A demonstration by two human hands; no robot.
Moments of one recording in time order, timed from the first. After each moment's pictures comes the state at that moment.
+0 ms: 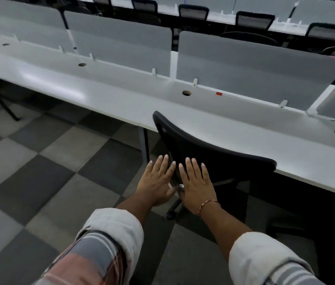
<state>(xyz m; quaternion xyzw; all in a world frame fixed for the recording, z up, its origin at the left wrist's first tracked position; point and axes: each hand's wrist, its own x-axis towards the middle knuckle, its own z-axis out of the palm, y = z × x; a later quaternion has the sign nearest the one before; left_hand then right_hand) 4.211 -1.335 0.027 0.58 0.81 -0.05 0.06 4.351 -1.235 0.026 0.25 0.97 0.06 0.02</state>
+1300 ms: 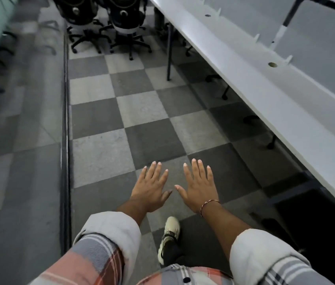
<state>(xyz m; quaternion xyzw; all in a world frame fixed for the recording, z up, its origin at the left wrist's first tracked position) 3.908 -1.770 -0.031 0.21 0.97 0.00 0.13 3.917 -1.578 -0.029 -0.09 0.99 0.01 0.09</state>
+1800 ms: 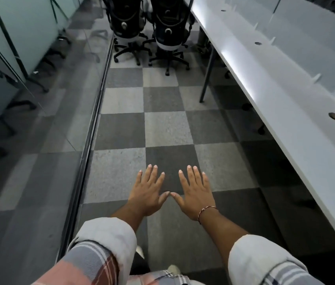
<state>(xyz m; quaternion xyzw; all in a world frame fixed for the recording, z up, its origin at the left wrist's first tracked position) 3.696 -1.815 -0.016 0.06 0.99 0.03 0.13 3.664 -1.625 -0.018 -0.22 0.97 0.00 0.11</state>
